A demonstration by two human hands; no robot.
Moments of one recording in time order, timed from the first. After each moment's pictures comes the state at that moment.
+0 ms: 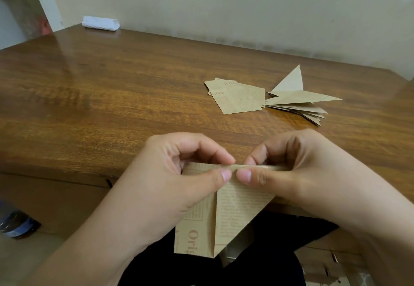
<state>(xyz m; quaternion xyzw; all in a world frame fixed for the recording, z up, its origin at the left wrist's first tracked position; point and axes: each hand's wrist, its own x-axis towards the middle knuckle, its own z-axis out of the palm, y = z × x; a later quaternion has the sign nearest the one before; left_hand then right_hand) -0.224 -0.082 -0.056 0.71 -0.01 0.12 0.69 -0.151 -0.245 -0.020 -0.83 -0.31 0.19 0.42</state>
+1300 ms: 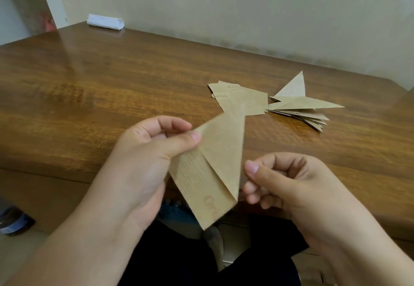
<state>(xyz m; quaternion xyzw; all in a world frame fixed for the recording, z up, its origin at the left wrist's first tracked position) -0.208 -0.064 -0.058 0.56 0.18 0.18 0.78 -0.160 -0.241 -0.048 -0.71 -0.15 0.24 0.64</state>
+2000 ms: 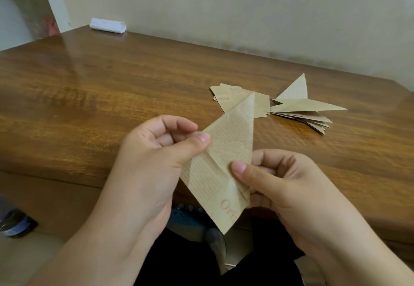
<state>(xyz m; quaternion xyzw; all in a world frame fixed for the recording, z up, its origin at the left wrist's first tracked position) -0.206 -0.076 -0.058 0.55 0.16 0.25 0.78 -0.164 -0.224 -0.045 -0.67 -0.15 0.28 0.67</state>
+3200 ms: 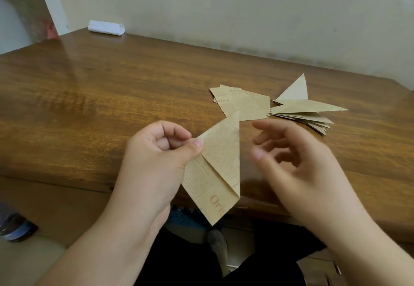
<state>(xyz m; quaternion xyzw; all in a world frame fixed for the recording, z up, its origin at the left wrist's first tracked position) -0.194 -0.069 -0.071 0.62 0.22 0.26 0.71 -0.137 -0.238 -0.058 -0.82 -0.33 -0.11 0.44</state>
